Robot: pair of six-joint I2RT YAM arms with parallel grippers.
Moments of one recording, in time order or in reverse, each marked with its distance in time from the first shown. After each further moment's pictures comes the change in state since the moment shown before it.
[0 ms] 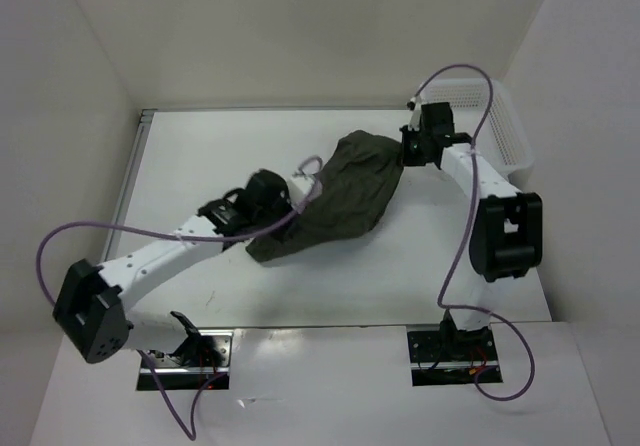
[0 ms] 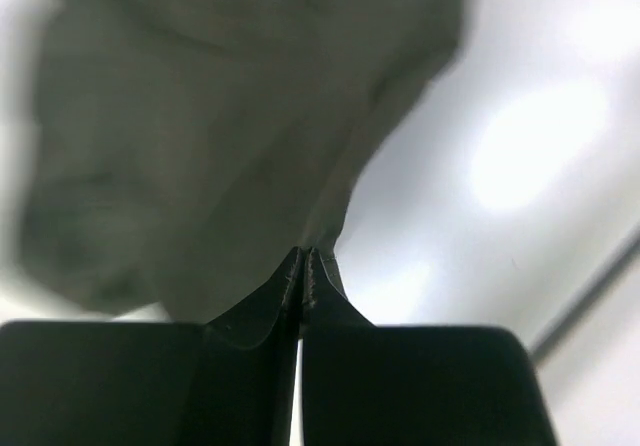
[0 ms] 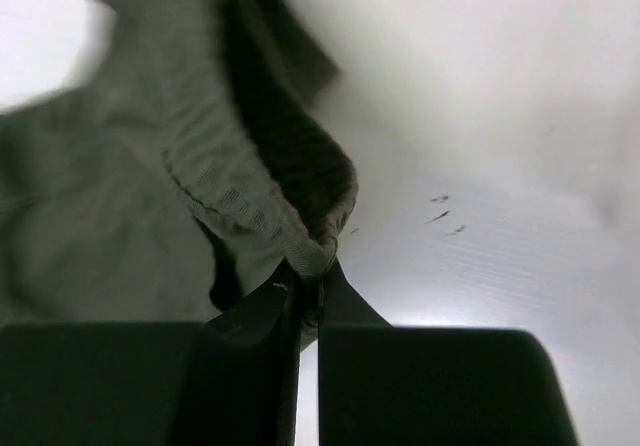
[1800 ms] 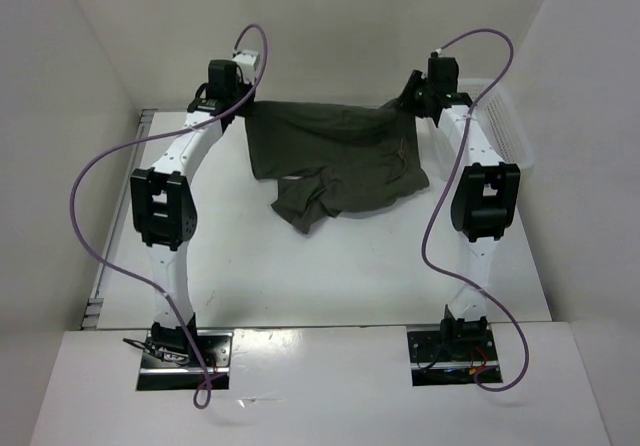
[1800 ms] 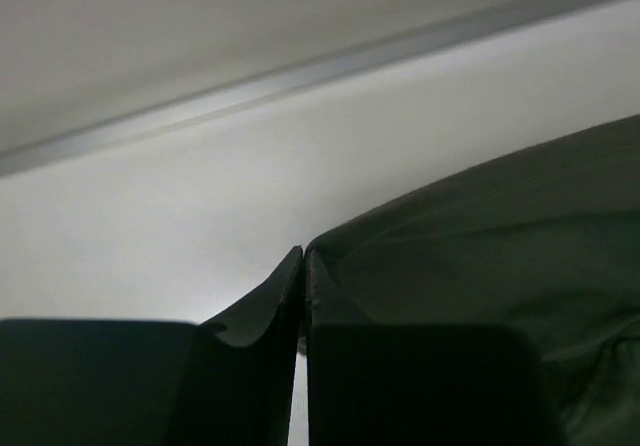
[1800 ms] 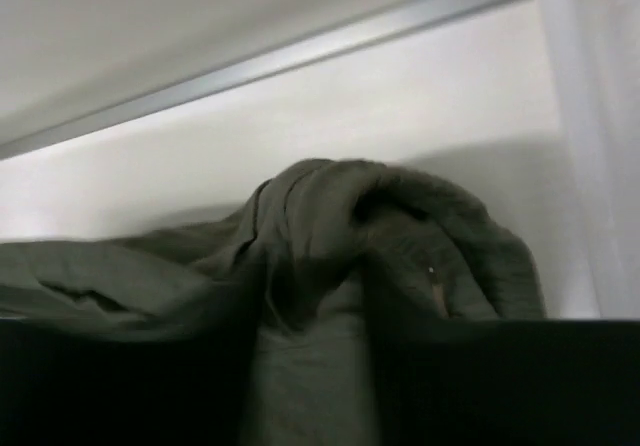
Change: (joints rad) left arm 0.591 0.752 0.959 0.094 -0.053 0.000; right arm -0.059 0.335 0.608 -0.016 0.008 0.339
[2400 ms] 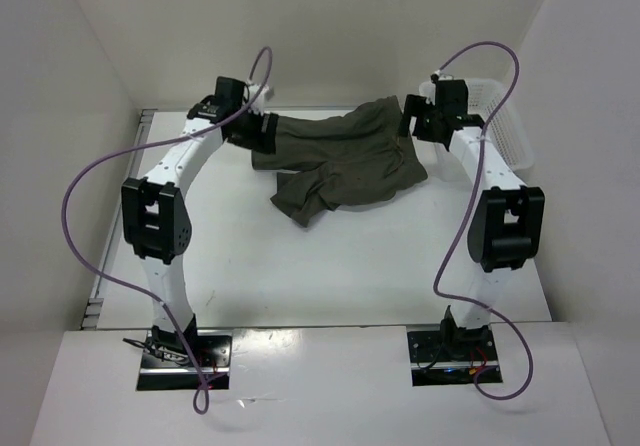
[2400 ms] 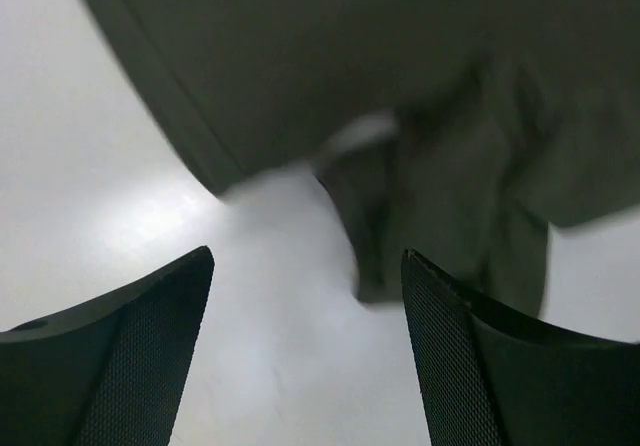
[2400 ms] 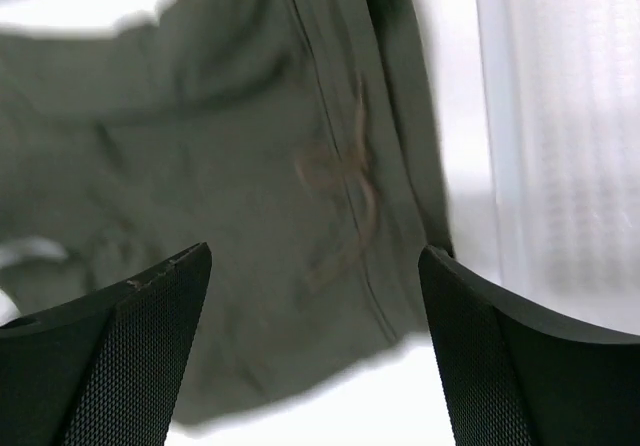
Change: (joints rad) left arm -0.030 -0.037 0.037 -0.338 0.150 0.000; right arm 0.005 -0.246 -0.305 -0.005 0.072 -0.199
